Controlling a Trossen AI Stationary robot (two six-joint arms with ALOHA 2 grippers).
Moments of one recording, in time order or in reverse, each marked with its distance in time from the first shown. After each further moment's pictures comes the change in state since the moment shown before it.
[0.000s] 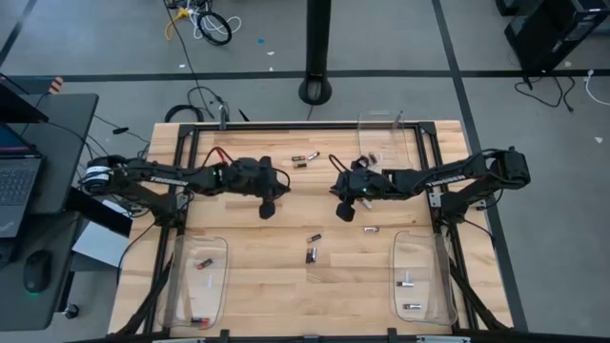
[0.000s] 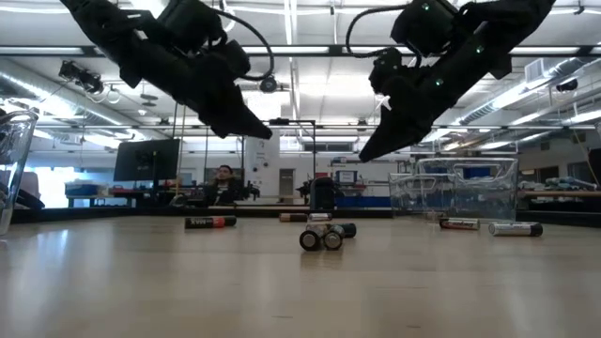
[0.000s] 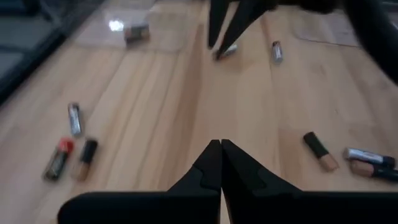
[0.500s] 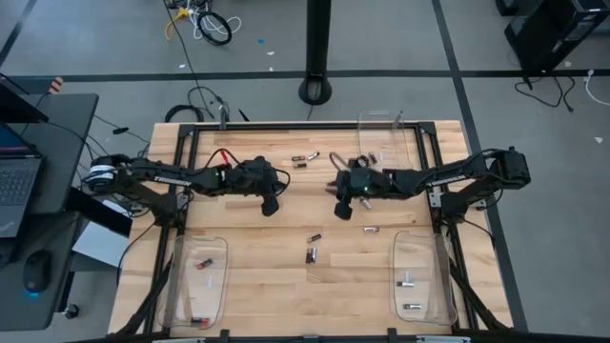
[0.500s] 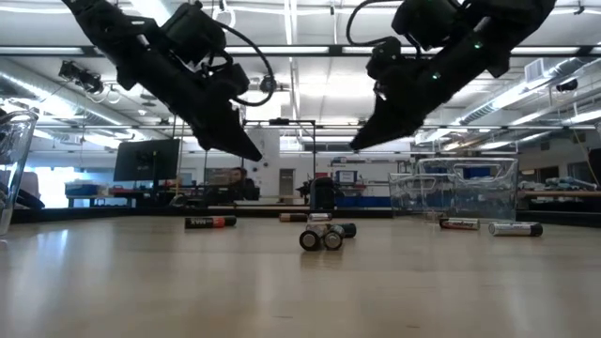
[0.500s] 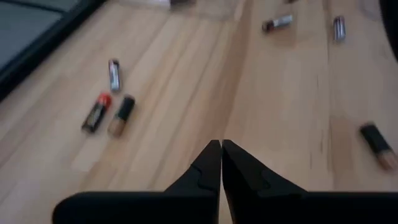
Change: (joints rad) left arm 0.000 0.041 0.000 -0.054 -0.159 -0.091; right arm -0.017 0.000 0.006 0.088 0.006 -0.070
